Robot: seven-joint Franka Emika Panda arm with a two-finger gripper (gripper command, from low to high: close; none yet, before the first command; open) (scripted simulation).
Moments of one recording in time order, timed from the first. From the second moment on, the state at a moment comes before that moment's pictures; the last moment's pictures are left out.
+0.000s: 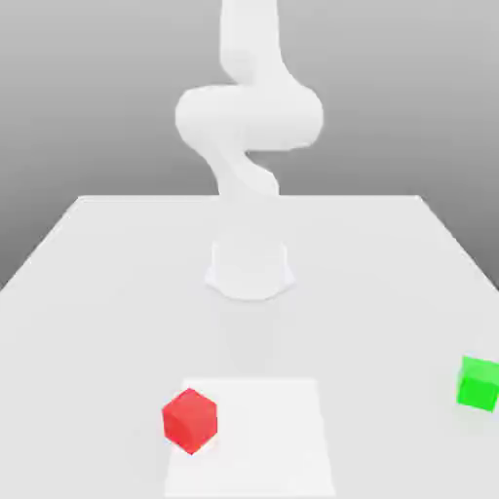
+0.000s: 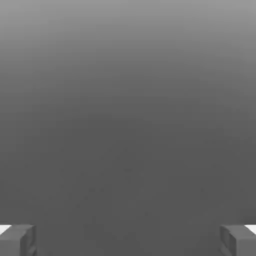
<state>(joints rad) -0.03 -0.71 0.01 -2.34 0.00 2.35 0.85</state>
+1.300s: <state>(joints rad) -0.19 0.13 0.01 -2.67 0.00 2.80 1.28</state>
